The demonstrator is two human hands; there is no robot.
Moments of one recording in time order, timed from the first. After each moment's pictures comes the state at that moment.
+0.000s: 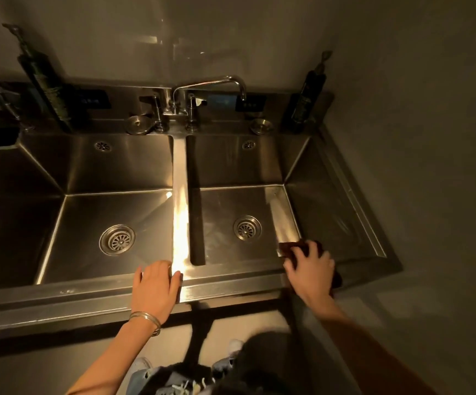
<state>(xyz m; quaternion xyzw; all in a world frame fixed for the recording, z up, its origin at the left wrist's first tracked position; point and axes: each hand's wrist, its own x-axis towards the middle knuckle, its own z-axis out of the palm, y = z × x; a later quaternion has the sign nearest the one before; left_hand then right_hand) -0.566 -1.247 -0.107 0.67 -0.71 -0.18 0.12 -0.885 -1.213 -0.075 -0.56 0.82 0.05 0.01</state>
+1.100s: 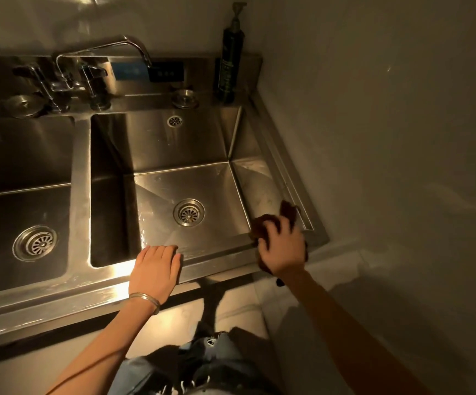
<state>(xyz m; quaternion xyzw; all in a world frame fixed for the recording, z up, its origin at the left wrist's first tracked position) -0.737 -1.242 -0.104 0.55 -0.82 -0.14 0.06 -1.007 -1.192 -0.072 -0.56 0.82 0.00 0.05</state>
